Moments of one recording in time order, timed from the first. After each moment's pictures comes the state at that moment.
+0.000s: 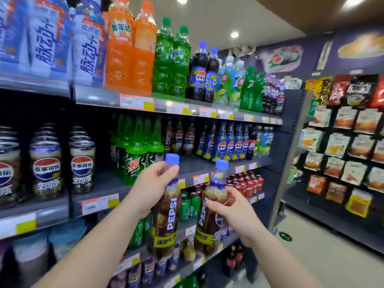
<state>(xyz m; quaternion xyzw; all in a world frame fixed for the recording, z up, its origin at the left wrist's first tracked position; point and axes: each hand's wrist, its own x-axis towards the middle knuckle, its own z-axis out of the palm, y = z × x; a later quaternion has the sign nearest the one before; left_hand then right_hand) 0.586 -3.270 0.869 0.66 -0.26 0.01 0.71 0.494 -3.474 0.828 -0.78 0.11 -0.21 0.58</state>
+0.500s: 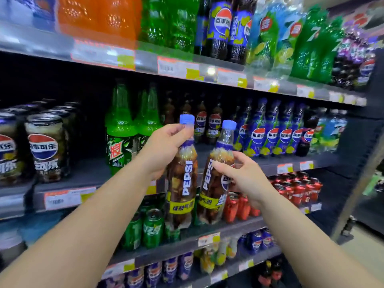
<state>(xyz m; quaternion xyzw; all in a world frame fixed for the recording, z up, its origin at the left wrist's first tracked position) 0.706 -3.380 0.877 0.66 -0.20 0.07 0.72 0.673 -3.578 0.834 -0.79 -0.02 -0.15 0.60</state>
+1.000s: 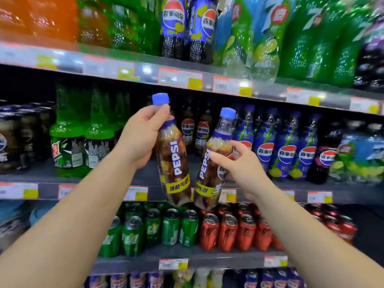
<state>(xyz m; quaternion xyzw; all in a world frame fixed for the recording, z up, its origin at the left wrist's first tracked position) 0.743 -3.521 0.912 0.60 -0.13 0.26 0.74 0.773 -3.735 0.863 -0.76 -0.15 -0.12 0.62</state>
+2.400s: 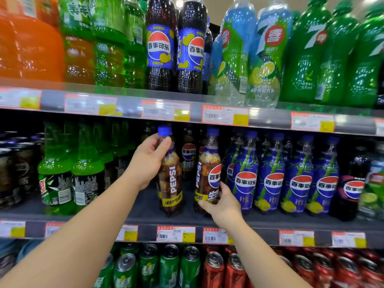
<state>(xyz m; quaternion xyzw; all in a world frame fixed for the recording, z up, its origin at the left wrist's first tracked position) 0.837 -3.519 0.905 0.69 -0.11 0.30 0.65 0.867 -3.723 0.815 -0.85 -0.07 -0.09 0.51</state>
